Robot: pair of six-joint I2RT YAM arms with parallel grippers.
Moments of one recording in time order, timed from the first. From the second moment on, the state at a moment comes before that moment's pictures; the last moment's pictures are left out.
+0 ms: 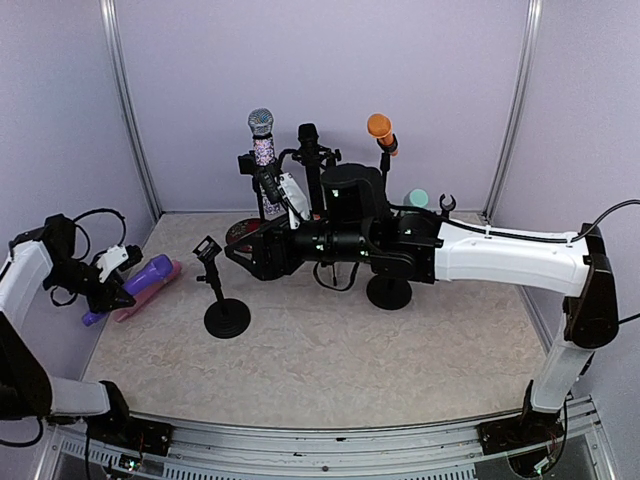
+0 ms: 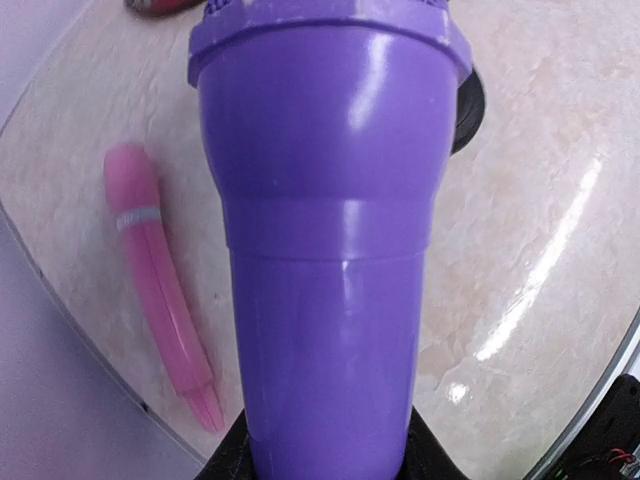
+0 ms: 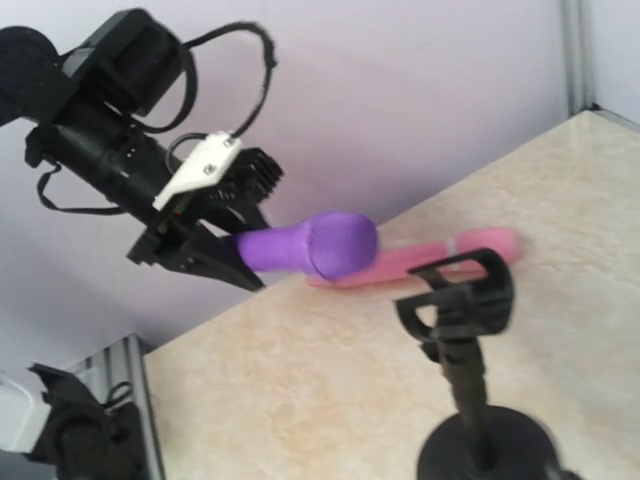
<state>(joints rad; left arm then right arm) 0.37 1.11 0.98 -1.10 0.50 1.26 1.13 1.77 1.57 0.00 -0.15 0.29</state>
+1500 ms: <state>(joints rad) 0.40 1.20 0.72 -0.67 0.34 1.05 1.11 2.32 1.99 0.04 0.05 0.04</state>
